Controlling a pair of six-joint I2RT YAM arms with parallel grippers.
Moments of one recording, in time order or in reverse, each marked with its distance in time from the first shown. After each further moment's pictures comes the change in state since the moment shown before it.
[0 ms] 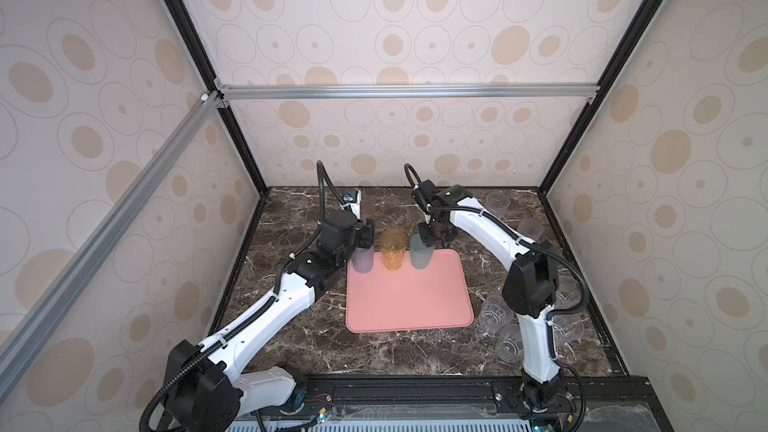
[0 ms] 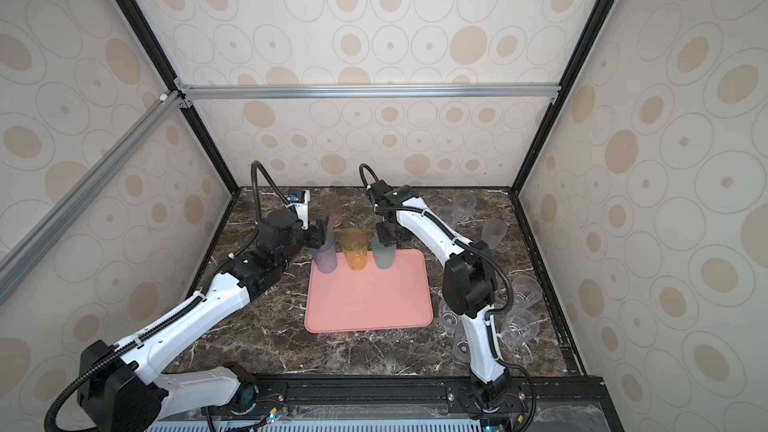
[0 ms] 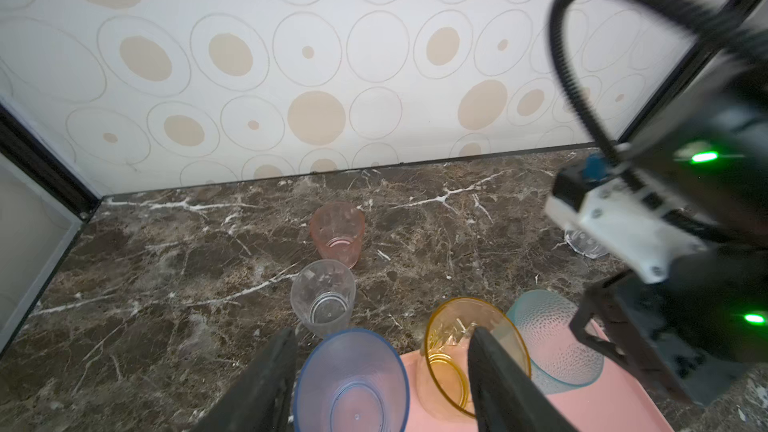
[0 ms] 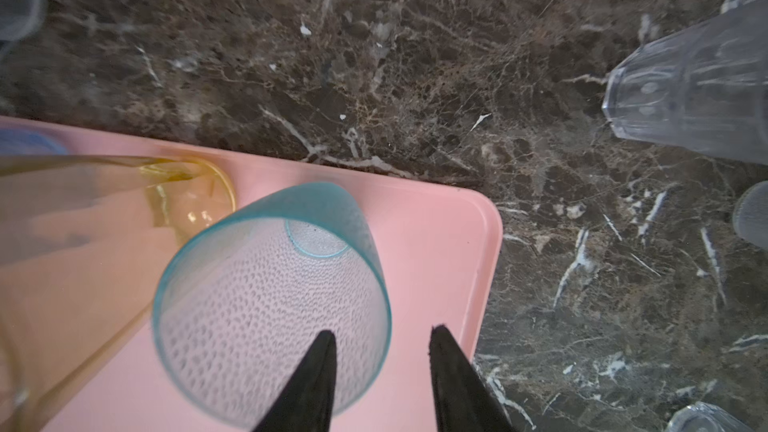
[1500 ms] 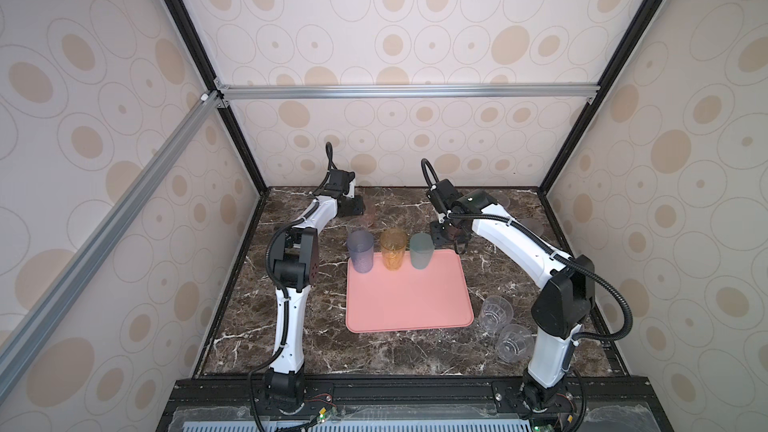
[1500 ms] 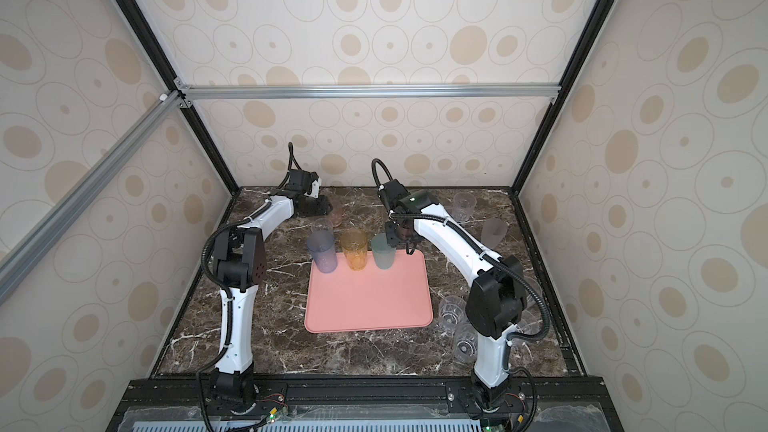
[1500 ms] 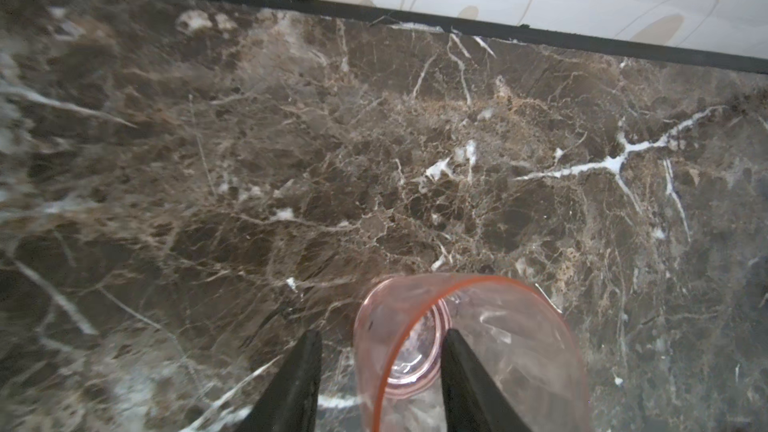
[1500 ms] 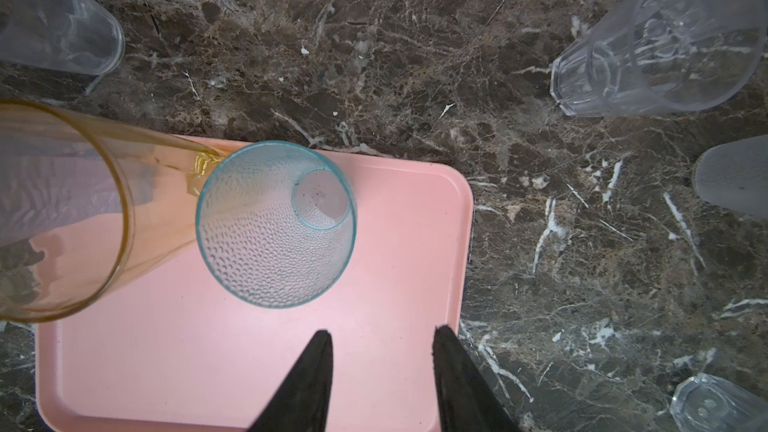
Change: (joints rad) left arm 0.327 1.134 0.952 -0.359 0.496 -0.029; right arm -0.007 -0.203 -0.227 0.105 0.013 0.053
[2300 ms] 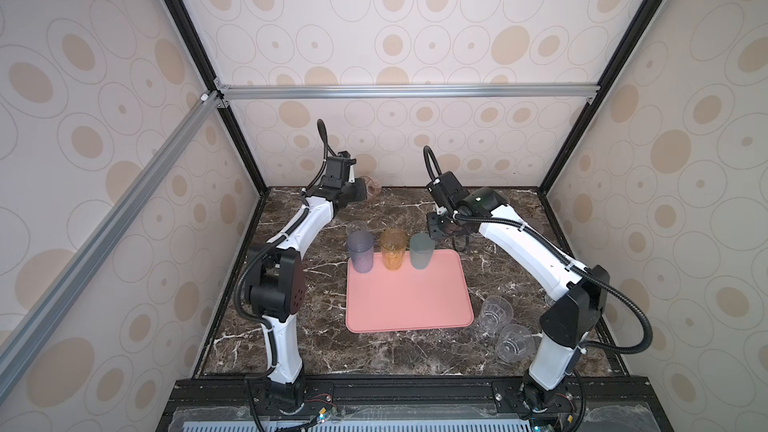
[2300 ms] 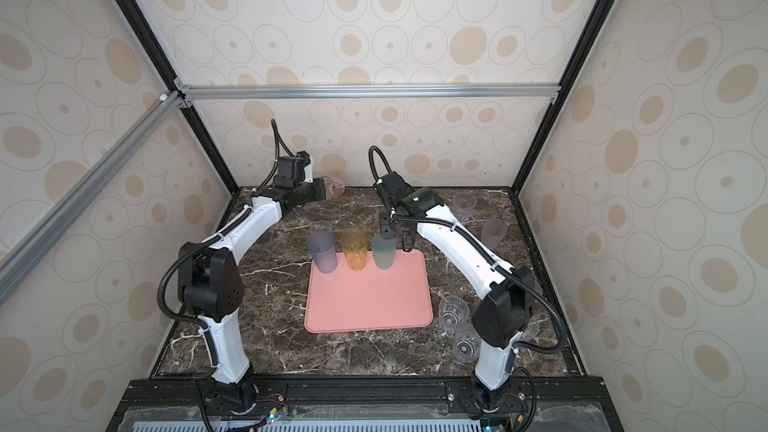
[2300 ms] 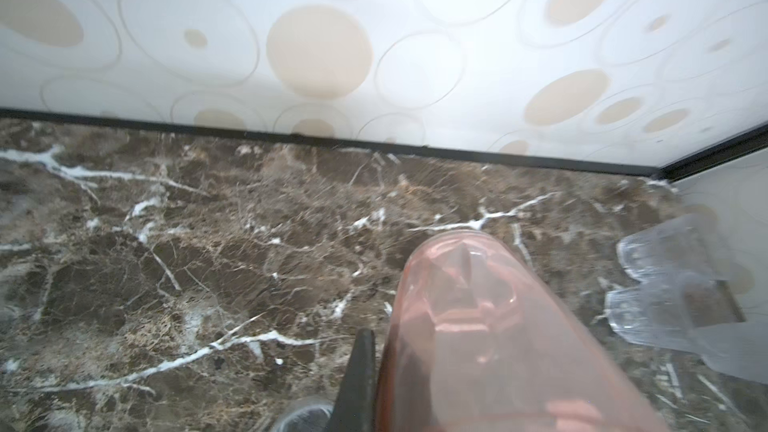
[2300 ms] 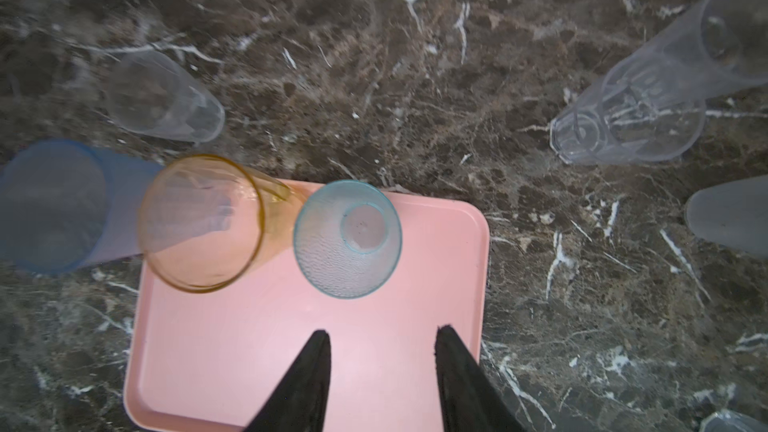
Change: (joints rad) left arm -0.123 -0.478 -0.290 0.159 -0.158 -0.141; right arm 0.082 -0.091 0.070 0.063 0.030 0.030
